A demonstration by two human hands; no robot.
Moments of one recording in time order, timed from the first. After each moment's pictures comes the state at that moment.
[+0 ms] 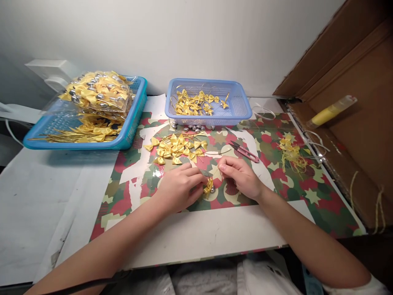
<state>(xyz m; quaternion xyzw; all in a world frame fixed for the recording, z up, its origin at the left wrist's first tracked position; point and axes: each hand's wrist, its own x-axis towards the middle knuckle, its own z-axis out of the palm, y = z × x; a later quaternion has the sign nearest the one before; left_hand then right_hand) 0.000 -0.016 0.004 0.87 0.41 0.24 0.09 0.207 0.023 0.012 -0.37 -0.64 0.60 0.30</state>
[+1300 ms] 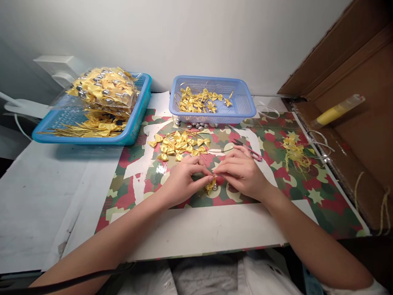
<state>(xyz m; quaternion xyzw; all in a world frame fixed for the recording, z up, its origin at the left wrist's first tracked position) 0.006 -0.011 0.010 0.75 0.49 0.28 0.34 0.214 0.027 0.015 -0.28 -0.90 0.17 0.30</state>
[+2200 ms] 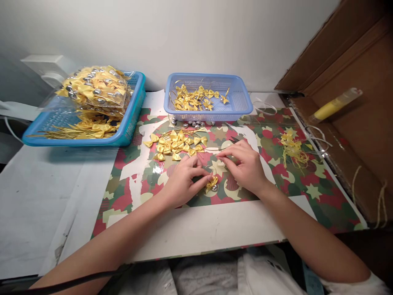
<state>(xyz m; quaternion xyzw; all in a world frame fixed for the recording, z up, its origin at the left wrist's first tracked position) 0.012 -0.013 0.006 0.79 0.50 0.23 0.27 0.210 0.030 0.010 -0.40 -0.82 0.17 0.38</state>
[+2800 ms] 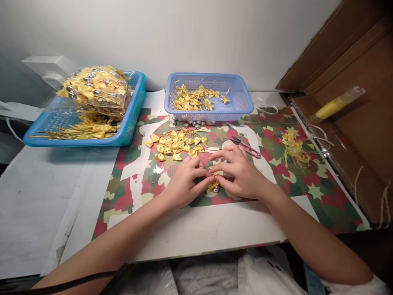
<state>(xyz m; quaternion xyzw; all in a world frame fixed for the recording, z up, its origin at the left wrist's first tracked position) 0.015 -0.015 0.005 0.78 0.49 0.25 0.30 0.214 0.021 0.019 -0.30 -0.91 0.18 0.21</state>
